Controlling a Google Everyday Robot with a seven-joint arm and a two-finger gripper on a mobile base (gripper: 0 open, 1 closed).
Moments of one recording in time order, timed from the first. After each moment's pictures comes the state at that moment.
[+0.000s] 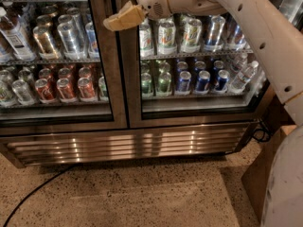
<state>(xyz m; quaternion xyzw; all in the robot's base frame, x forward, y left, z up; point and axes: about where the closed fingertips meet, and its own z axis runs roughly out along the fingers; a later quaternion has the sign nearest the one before) 0.674 0.085 1.024 -0.59 0.53 0.30 0.54</state>
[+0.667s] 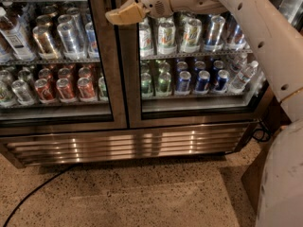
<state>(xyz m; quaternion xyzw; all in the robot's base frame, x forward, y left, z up) 0.681 0.080 1.024 -0.59 0.53 0.30 0.54</state>
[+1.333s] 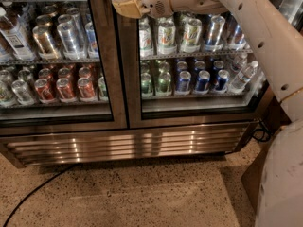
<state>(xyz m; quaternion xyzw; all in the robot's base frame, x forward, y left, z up) 0.682 0.079 1.024 -0.59 0.53 0.30 0.54</state>
